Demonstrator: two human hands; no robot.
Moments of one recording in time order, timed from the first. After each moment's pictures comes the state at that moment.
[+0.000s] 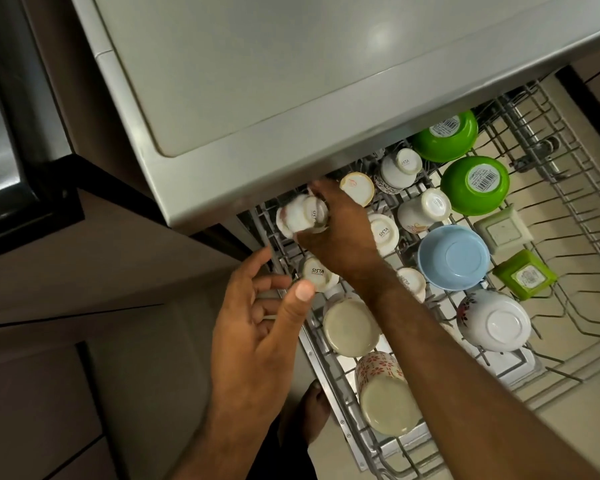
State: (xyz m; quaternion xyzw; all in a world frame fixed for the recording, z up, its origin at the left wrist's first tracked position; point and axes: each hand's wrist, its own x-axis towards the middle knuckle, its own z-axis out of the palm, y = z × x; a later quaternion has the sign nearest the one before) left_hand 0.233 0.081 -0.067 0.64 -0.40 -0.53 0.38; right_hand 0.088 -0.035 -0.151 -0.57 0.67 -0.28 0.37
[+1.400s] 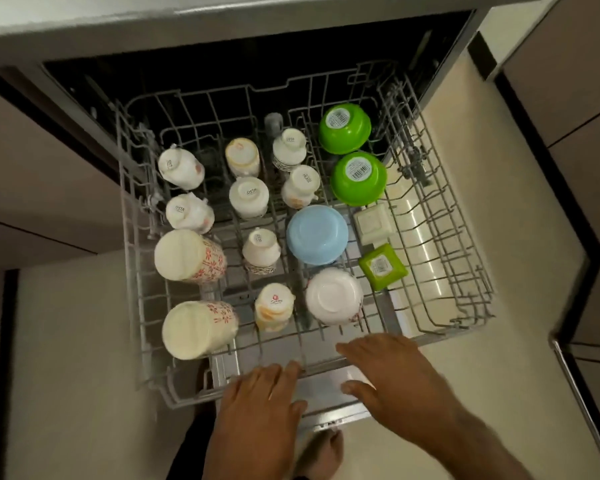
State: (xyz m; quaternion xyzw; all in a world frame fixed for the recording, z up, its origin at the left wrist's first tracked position) left_hand -0.022 0.288 -0.150 0.65 -0.72 -0.24 0.02; right_hand -0.245 0.205 -0.120 -0.83 0.47 0.12 0.28
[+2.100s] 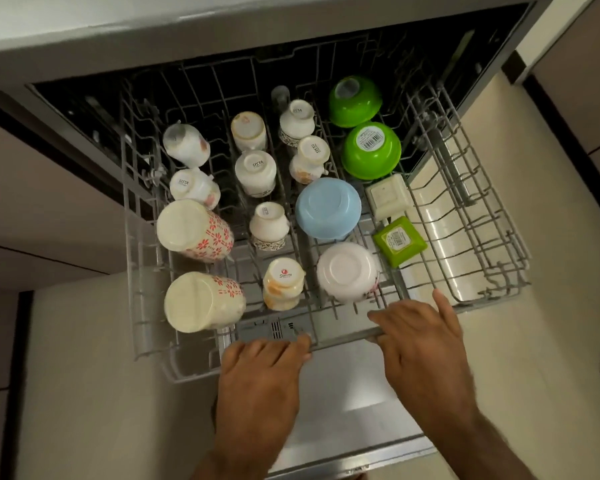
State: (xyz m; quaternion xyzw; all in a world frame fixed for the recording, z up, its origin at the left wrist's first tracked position) left_hand 0.002 0.197 -0.185 0.66 -0.73 -0.09 0.15; right_hand -0.223 0.137 -0.171 -0.80 0.58 -0.13 0.09
